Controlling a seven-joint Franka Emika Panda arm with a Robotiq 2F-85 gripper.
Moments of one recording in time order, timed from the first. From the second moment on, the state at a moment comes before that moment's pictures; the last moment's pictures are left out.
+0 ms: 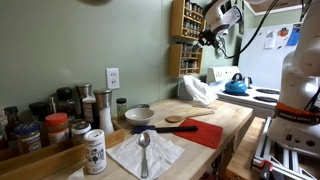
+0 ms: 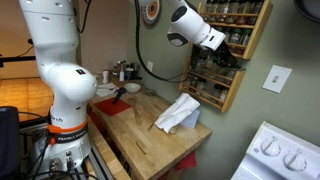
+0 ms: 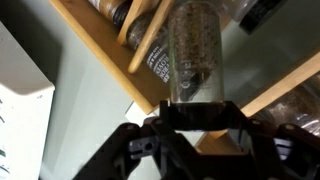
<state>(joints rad) 0.19 -0.16 -0.42 -2.19 1.23 3.40 -0.36</state>
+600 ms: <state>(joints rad) 0.05 -0.12 -0.28 -2.21 1.14 3.42 -0.19</state>
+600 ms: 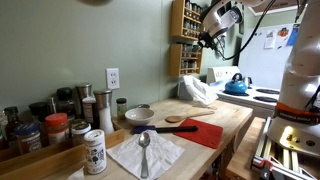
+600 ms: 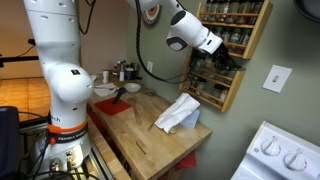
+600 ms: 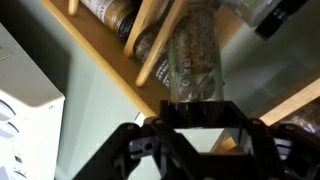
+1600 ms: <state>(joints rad) 0.05 -0.17 -0.29 -2.21 1.14 3.40 -0.23</state>
